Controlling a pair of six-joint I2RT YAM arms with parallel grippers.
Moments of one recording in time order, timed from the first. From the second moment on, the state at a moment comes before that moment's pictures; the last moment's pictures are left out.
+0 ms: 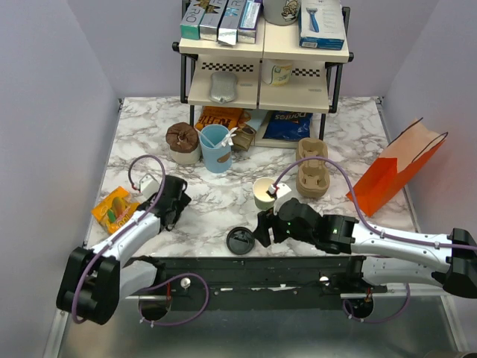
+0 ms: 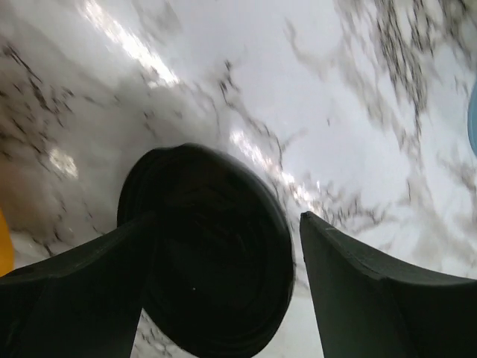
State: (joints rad) left arm -0.35 1.07 0.45 -0.35 -0.40 -1.09; right arm 1.19 1.04 0.68 -0.29 0.22 0.56
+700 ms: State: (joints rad) left arm -0.24 0.98 0.56 -0.34 -0.26 -0.89; right arm 1.19 1.09 0.67 -0.24 0.08 0.35
